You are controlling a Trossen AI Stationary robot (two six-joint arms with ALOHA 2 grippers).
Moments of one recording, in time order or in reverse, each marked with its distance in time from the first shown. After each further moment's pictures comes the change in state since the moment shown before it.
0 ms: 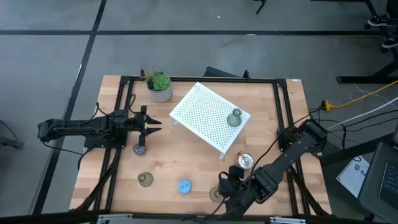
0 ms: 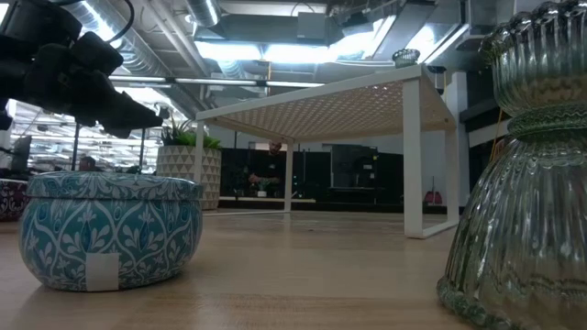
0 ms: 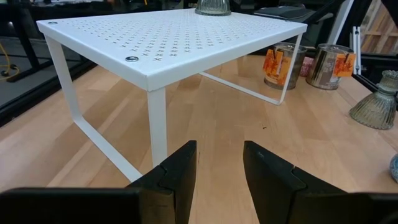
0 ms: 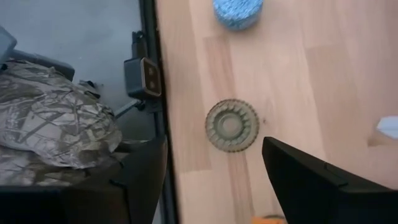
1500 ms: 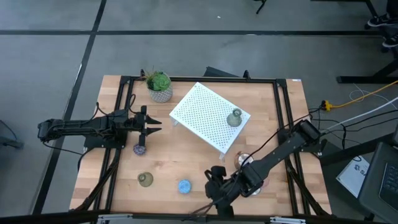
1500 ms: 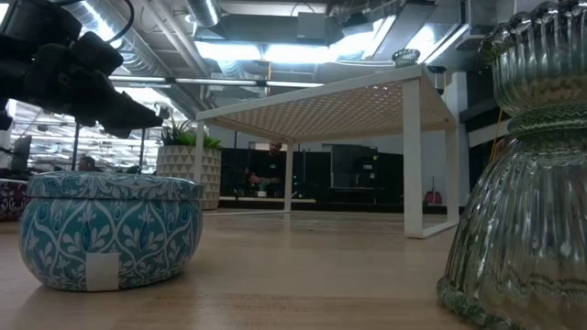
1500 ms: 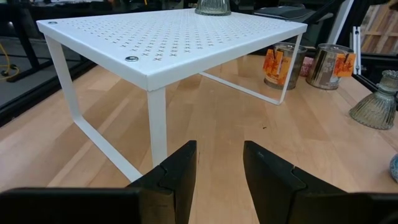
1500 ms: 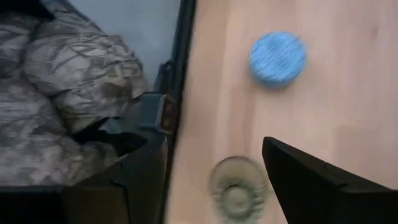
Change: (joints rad) left arm 0.000 0.000 0.000 0.000 0.000 0.000; right arm -0.084 0.066 0.000 0.213 -0.097 -0.312
